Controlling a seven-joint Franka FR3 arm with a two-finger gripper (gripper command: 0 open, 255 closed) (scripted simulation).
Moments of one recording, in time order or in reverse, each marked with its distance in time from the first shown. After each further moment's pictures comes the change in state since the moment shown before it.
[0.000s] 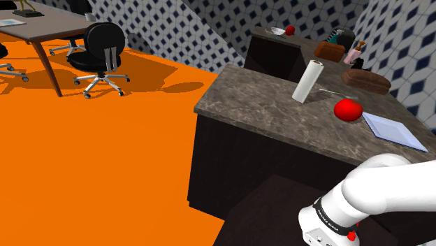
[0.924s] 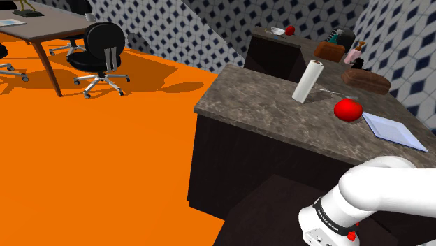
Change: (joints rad) arm -0.107 -0.134 0.042 -0.287 -0.035 0.140 0.096
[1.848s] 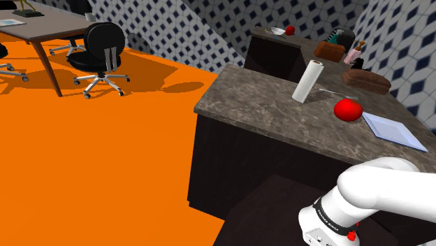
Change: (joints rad) arm -0.059 -0.096 -0.028 -0.215 -0.051 0.124 0.066
